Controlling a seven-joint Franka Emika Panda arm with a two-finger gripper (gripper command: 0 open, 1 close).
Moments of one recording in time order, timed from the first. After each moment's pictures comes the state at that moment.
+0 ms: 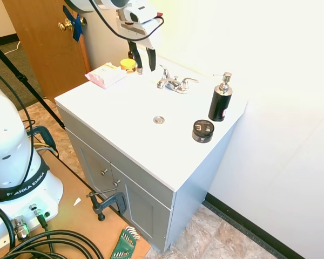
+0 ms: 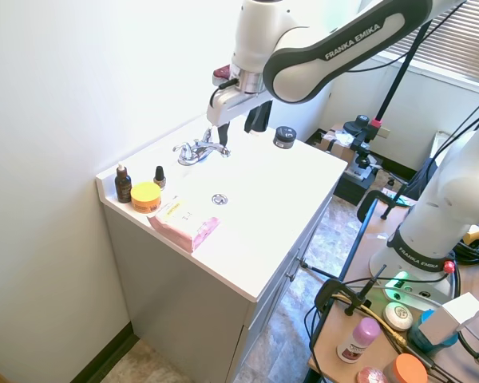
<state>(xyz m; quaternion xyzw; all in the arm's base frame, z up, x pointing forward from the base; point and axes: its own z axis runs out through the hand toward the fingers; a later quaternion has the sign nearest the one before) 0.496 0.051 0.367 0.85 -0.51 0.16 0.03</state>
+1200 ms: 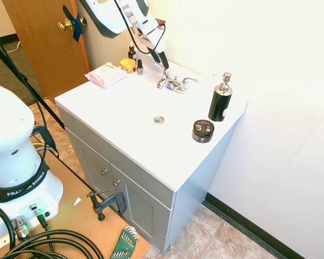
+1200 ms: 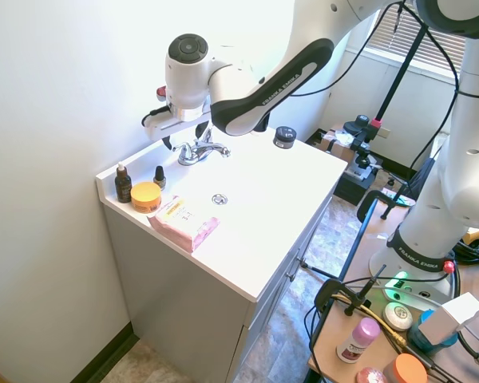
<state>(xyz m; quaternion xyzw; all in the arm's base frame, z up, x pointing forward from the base) 0.598 0.108 0.295 0.79 -0.56 0.25 0.05</state>
